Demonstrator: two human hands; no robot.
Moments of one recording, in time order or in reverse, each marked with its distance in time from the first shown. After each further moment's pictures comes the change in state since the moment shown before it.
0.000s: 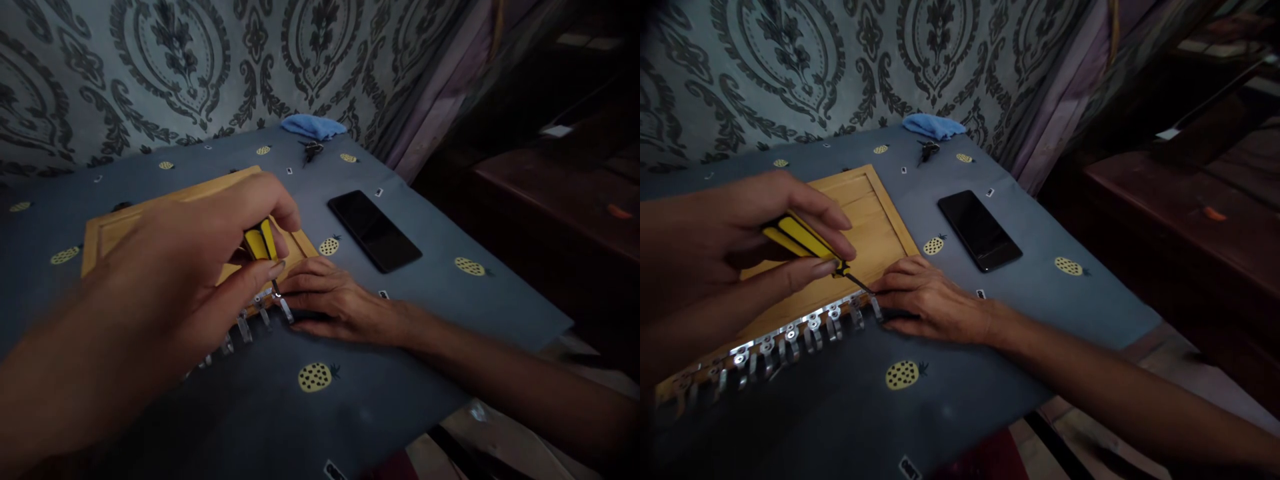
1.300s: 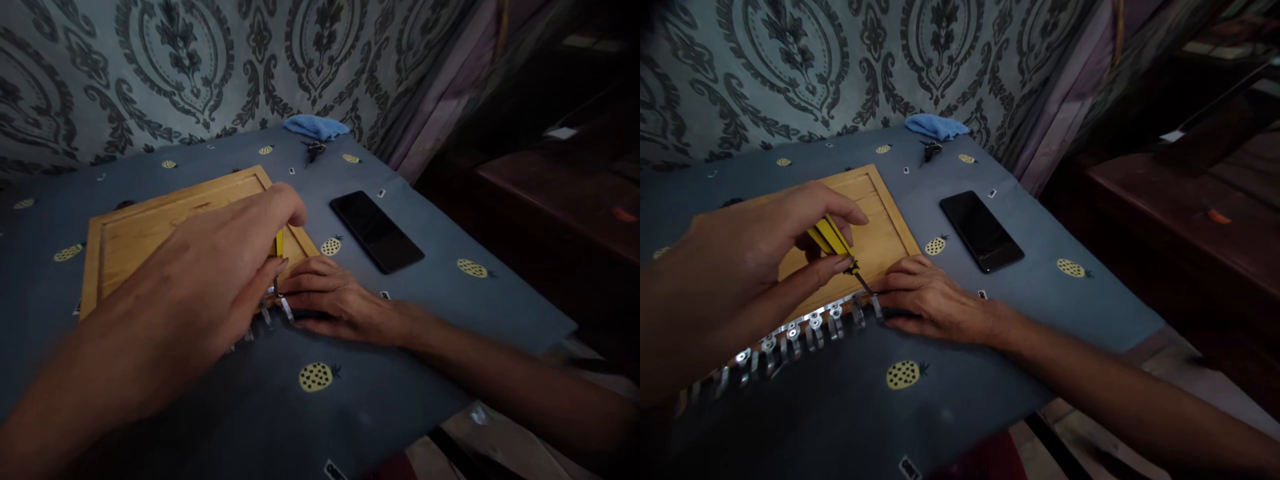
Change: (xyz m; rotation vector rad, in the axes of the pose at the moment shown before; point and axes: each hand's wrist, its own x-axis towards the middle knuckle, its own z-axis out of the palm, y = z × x) left_hand 0.001 -0.009 0.014 0.256 0.083 0.140; right_hand 0.000 0.000 -0.002 -0.008 -0.025 0.010
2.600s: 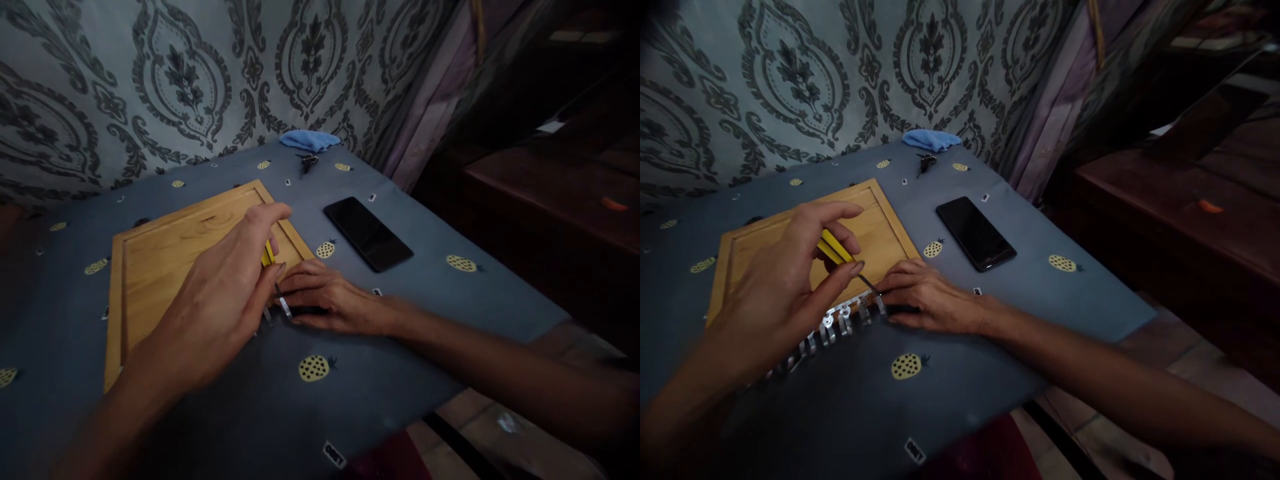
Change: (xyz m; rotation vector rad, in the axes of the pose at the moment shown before) left_hand -0.008 0.021 0.007 -0.147 0.027 -0.107; right_hand 0.003 0.003 0.003 0.119 0.025 0.014
